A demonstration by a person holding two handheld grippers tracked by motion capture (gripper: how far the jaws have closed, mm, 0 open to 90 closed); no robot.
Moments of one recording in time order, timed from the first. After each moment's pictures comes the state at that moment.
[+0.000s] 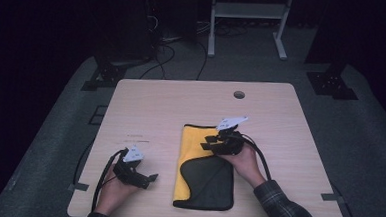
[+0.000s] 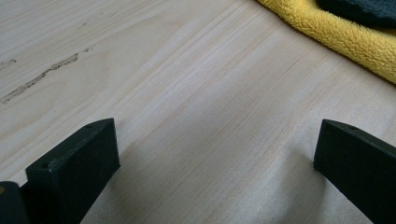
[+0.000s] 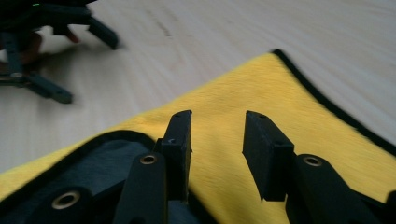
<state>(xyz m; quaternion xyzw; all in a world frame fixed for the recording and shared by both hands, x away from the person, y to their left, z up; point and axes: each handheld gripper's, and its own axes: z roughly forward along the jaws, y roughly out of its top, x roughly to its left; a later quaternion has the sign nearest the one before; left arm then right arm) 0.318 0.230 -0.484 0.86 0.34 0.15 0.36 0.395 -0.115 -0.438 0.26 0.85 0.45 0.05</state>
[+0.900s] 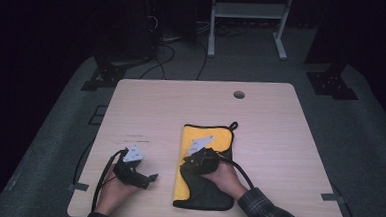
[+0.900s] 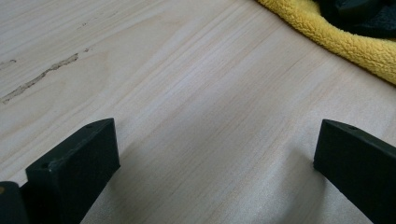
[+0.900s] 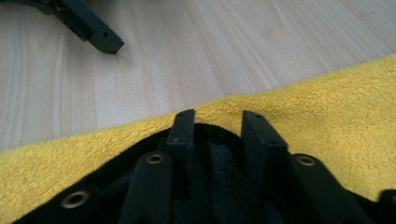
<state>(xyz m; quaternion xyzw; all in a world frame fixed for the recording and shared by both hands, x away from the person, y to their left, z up) 0.318 0.230 -0.484 0.86 0.34 0.15 0.36 0.359 -0.047 -0.472 0.16 0.91 0.39 0.05</state>
